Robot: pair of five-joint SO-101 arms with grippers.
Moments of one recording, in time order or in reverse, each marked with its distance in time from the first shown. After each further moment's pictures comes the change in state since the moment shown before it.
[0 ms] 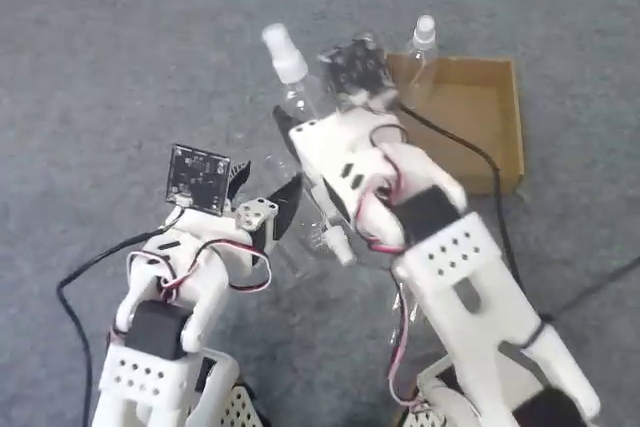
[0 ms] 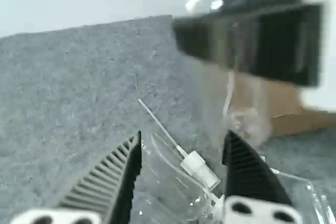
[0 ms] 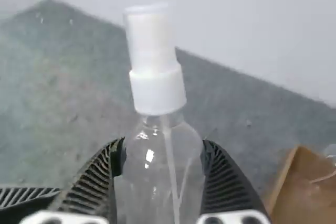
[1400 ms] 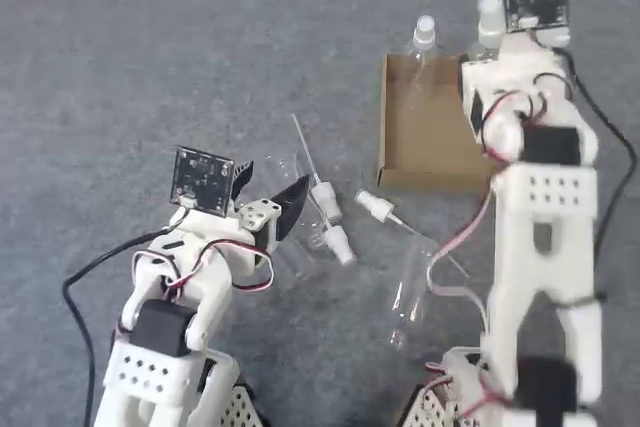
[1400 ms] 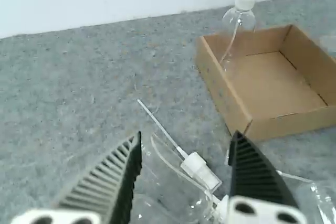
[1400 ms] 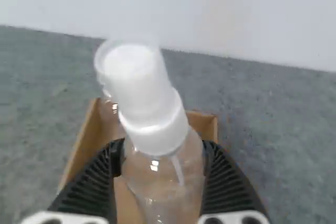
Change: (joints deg) left arm 0.2 0.0 2.8 -3.2 -0.2; right arm 36.6 13.2 -14.8 8.4 9.1
